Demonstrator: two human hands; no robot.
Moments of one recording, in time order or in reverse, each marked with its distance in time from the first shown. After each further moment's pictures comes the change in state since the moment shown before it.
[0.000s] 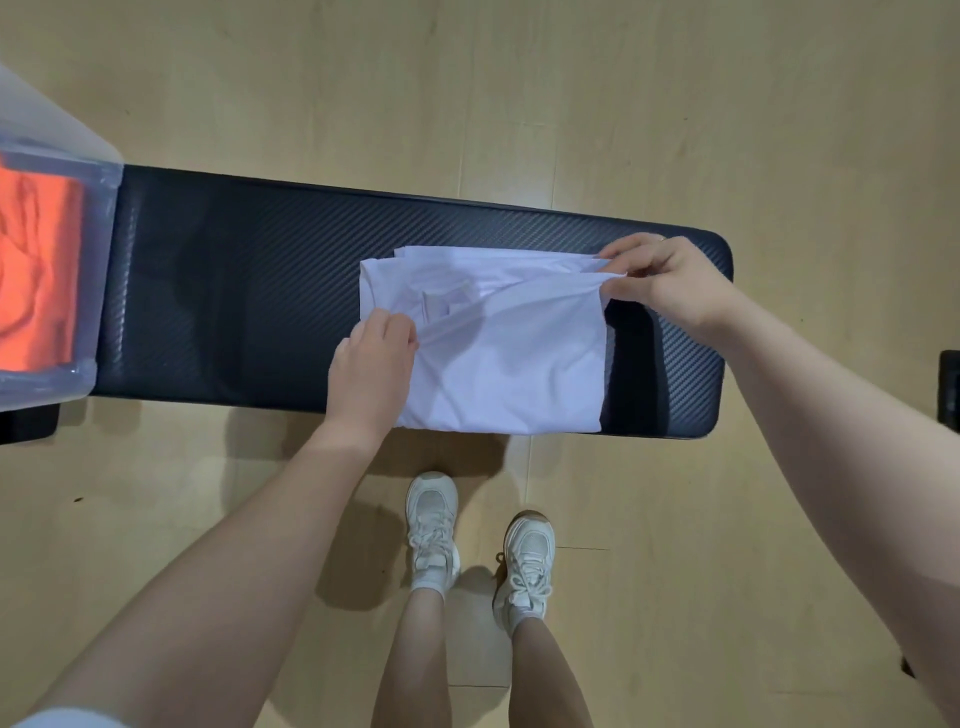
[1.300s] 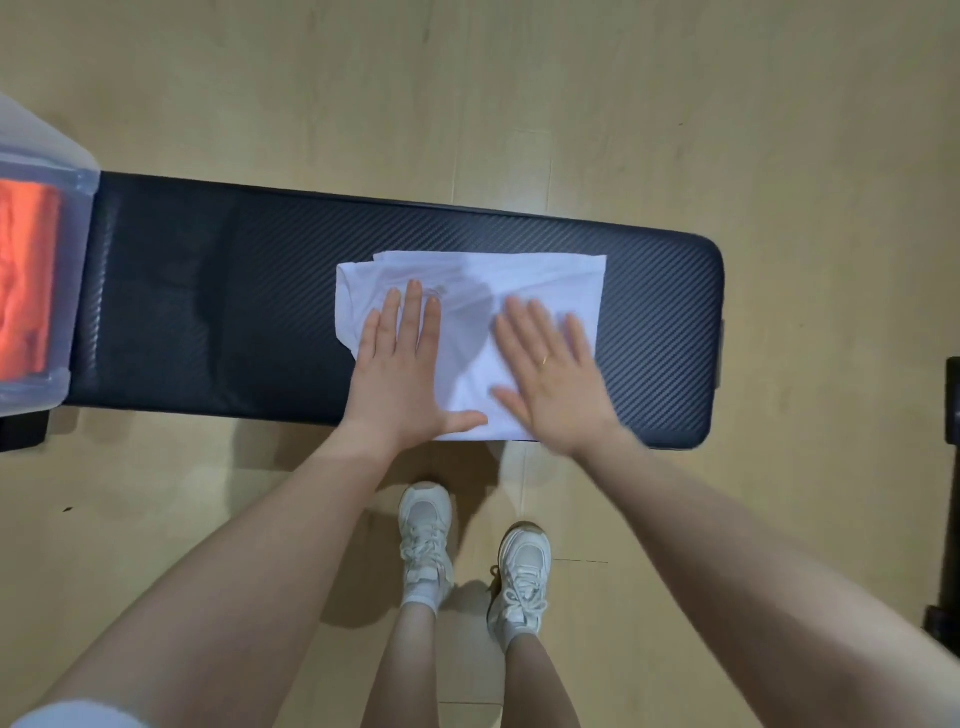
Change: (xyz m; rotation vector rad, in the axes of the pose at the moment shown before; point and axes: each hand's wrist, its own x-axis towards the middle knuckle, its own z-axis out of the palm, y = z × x) left_hand 0.002 0.032 0.017 0.285 -0.201 0.133; right_hand -0.029 0.053 0.112 -1.015 0.156 -0.396
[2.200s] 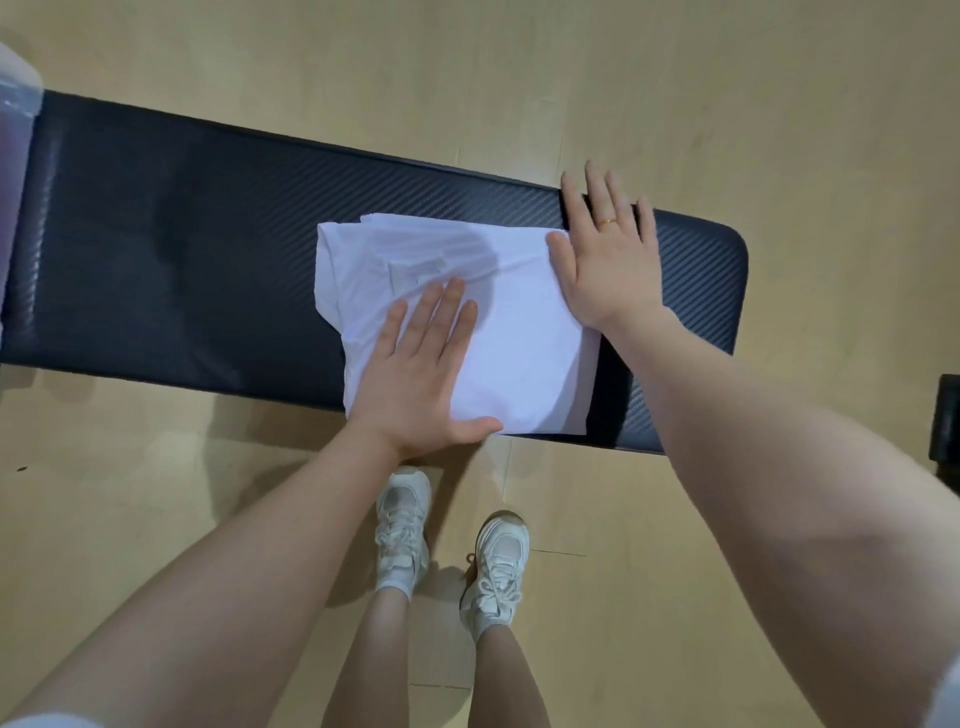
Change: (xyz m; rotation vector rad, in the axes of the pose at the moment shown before) left_hand 0.002 0.011 0.035 -0.062 0.159 0.157; right_hand 0.082 0.065 -0.014 0.098 -0.041 0.269
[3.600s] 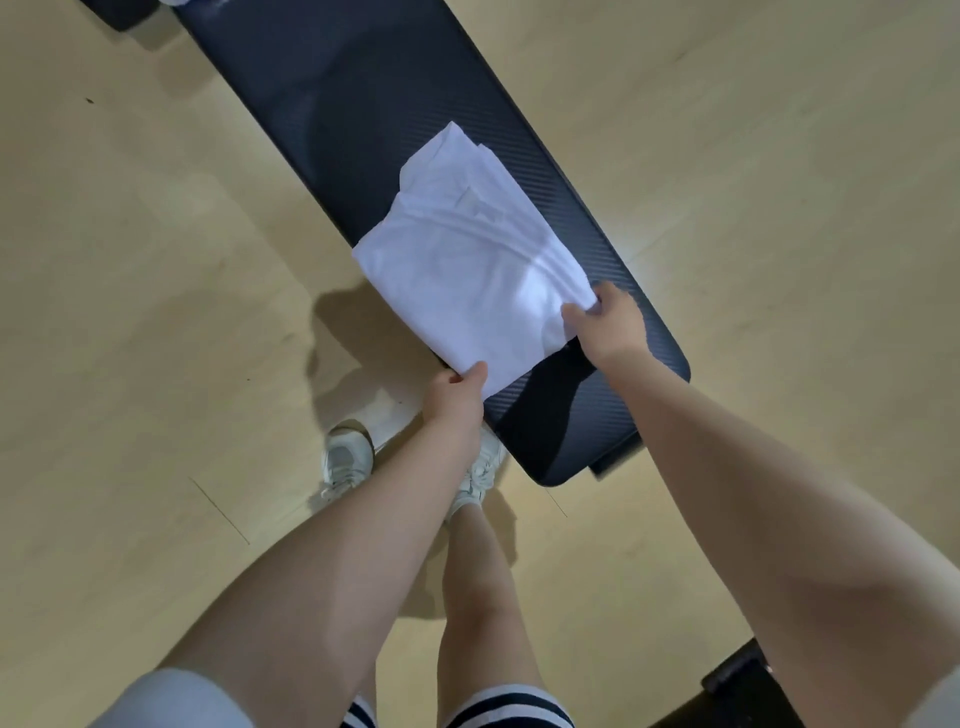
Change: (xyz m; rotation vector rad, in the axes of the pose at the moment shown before) left_hand 0.016 0.187 -0.038 -2.012 0.460 -1.772; right_hand -0.004 0.024 -0.060 0.362 -0.528 -0.064
